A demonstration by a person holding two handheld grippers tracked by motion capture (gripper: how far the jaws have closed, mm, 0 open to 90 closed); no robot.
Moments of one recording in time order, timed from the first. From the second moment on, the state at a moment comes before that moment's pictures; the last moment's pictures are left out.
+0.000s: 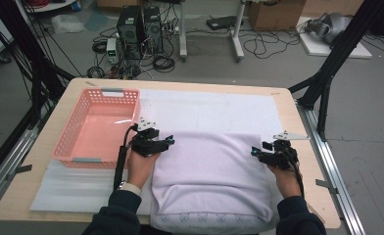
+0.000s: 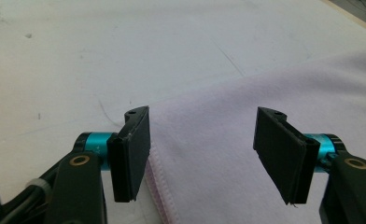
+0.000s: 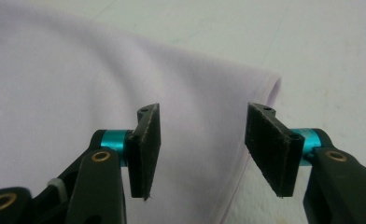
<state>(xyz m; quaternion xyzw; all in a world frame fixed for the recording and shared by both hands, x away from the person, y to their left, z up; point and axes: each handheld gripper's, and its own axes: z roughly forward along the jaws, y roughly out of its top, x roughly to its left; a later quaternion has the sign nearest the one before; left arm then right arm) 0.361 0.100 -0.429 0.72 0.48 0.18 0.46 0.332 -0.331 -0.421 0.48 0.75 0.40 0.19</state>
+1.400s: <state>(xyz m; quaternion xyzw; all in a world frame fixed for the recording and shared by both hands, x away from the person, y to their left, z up) 0.444 0.090 -0.405 0.67 0.52 0.22 0.48 0.430 -0.346 -0.418 0.50 0.74 0.39 0.22</state>
